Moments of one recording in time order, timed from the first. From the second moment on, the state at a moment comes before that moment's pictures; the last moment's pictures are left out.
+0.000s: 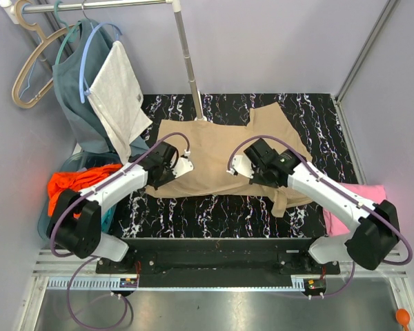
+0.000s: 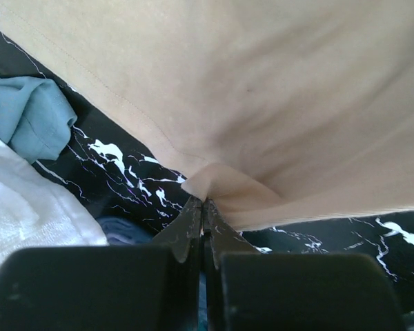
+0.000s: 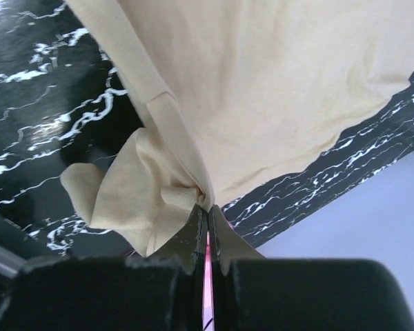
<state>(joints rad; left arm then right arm) -0.49 1.41 0.91 -0.64 -0.16 0.68 0.71 1.33 1.11 -0.95 0.29 -0.67</state>
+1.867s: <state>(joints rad) -0.42 1.77 1.09 -0.40 -0.30 0.72 0.53 1.87 1.47 -0.91 0.31 -0.99</state>
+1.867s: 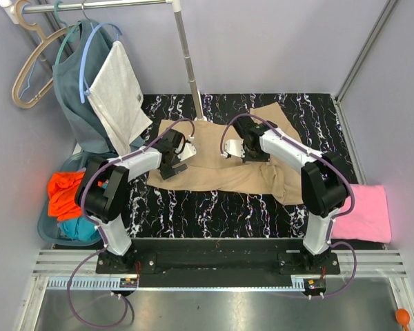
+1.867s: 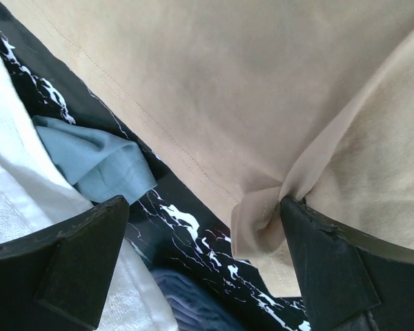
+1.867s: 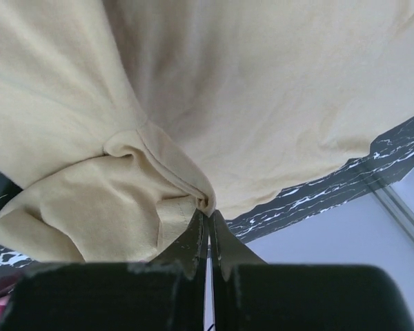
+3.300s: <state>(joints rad) -0.43 1.72 1.02 -0.36 -0.30 0.72 0.38 1.45 0.98 -0.85 -0.01 -0.73</state>
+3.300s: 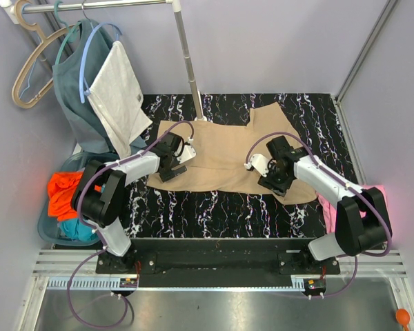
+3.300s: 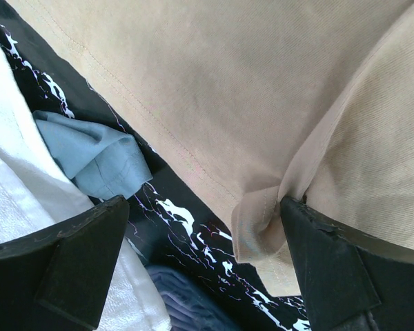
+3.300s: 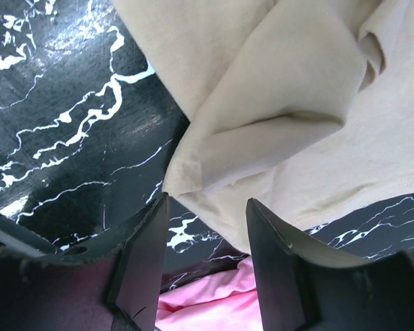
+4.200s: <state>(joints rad) -0.43 1.72 1.02 -0.35 -0.30 0.73 0.35 1.54 0.96 -0.73 0.03 -0.76</state>
